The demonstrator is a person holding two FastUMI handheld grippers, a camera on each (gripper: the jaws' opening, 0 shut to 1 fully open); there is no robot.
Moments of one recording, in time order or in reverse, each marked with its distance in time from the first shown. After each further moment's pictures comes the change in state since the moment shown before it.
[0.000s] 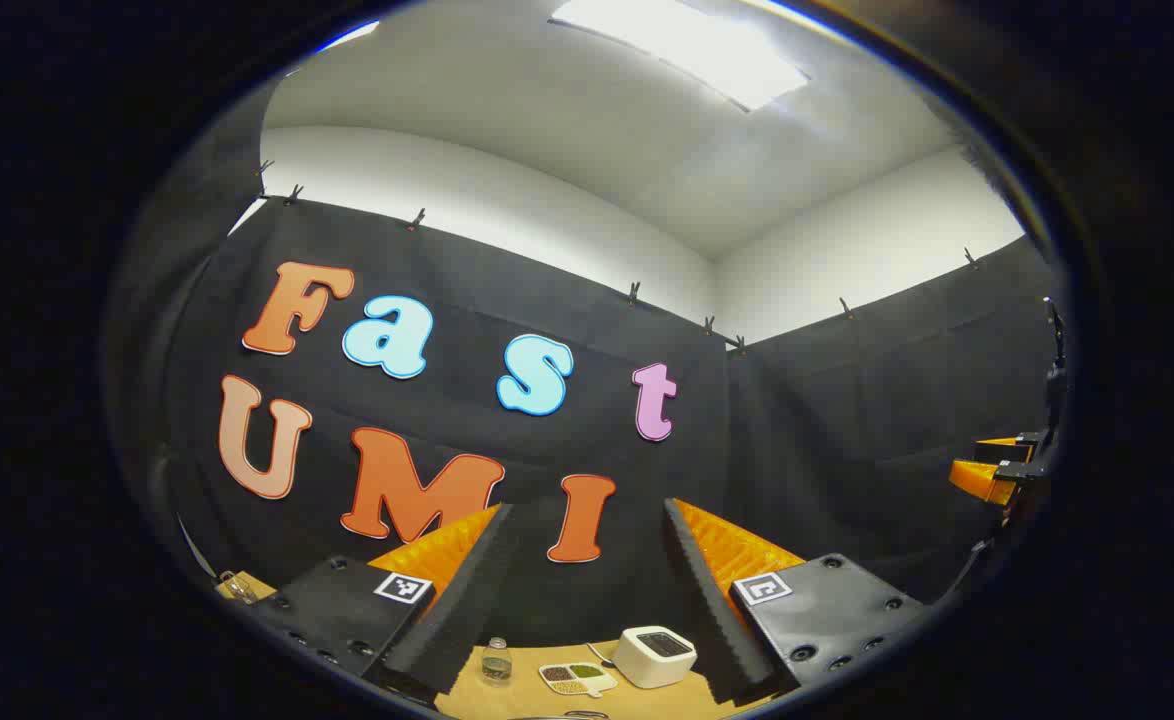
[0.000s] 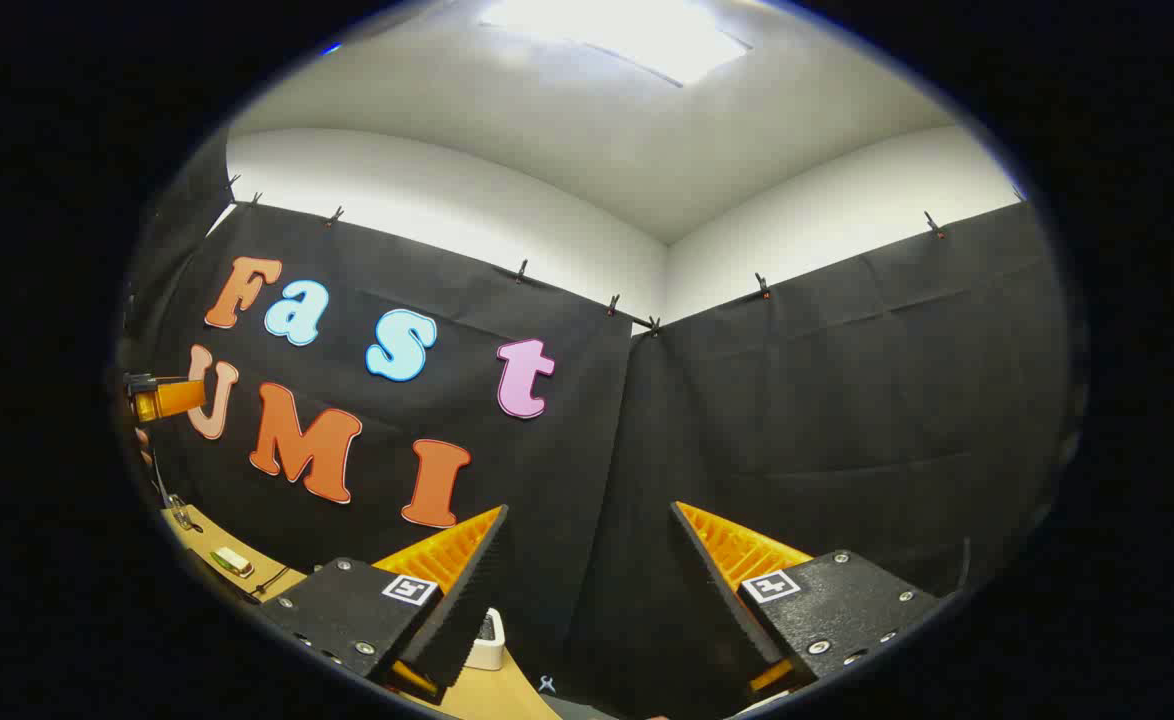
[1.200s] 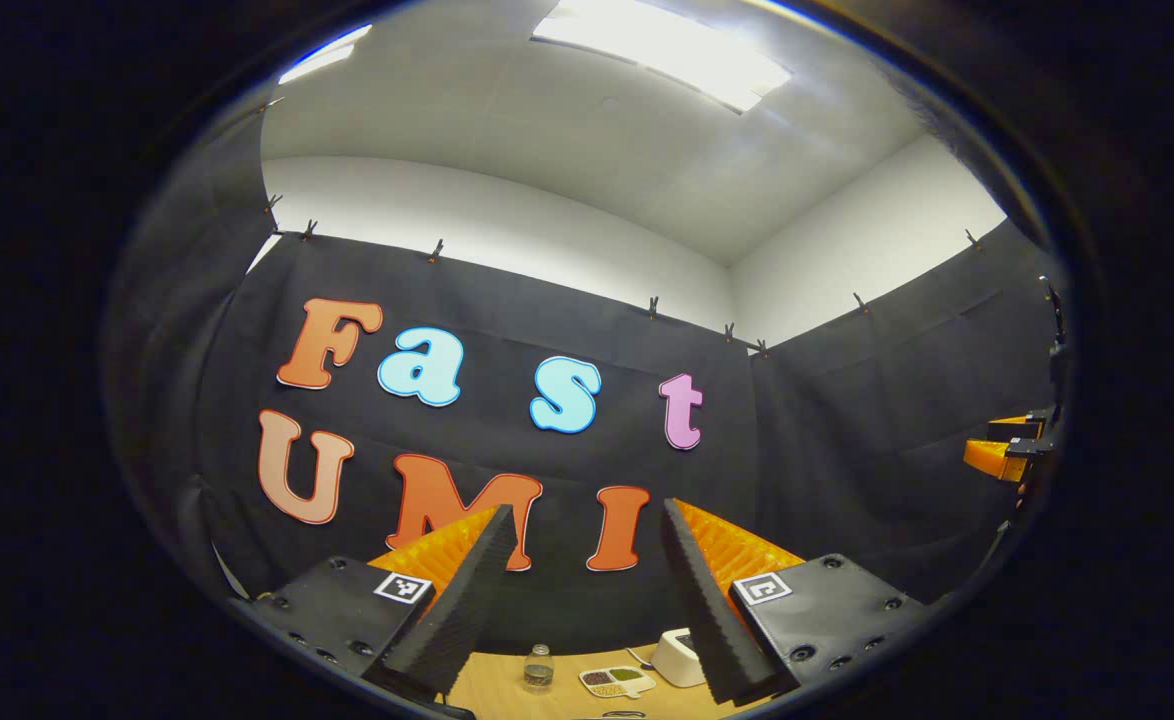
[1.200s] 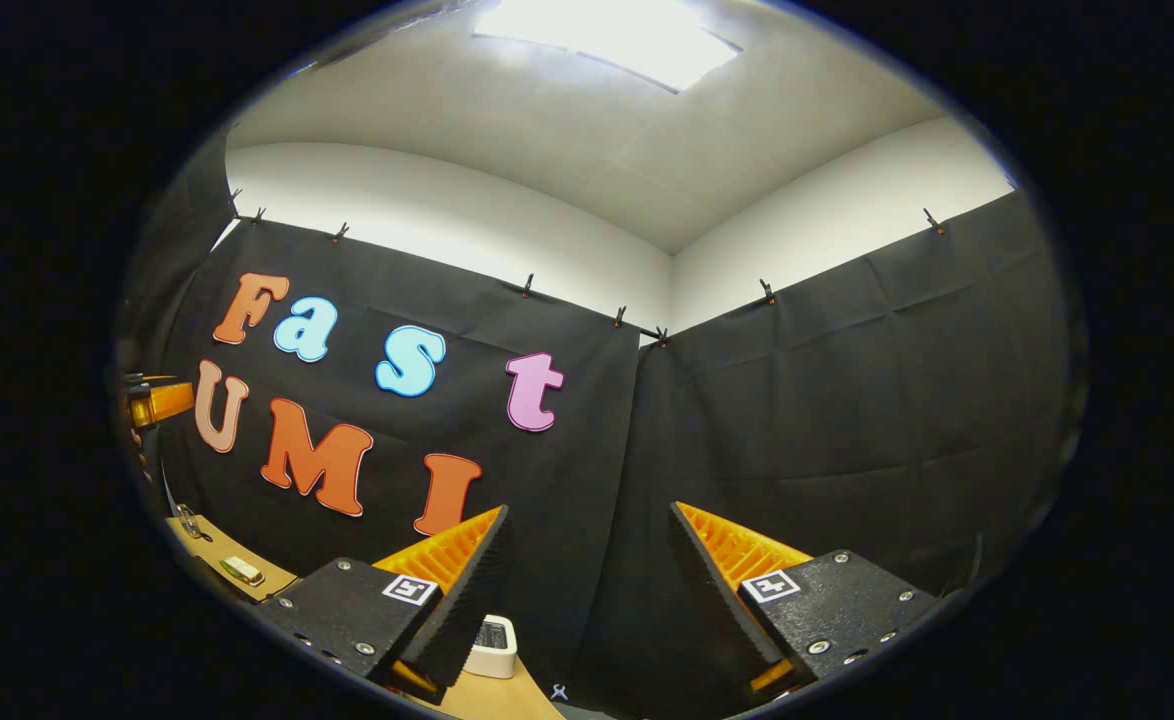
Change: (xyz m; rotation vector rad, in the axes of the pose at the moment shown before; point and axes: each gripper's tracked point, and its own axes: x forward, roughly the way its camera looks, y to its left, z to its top) left arm -0.040 0.022 0.019 0.089 -0.041 0.089; right arm 0.002 0.001 0.004 0.033 -0.044 0.035
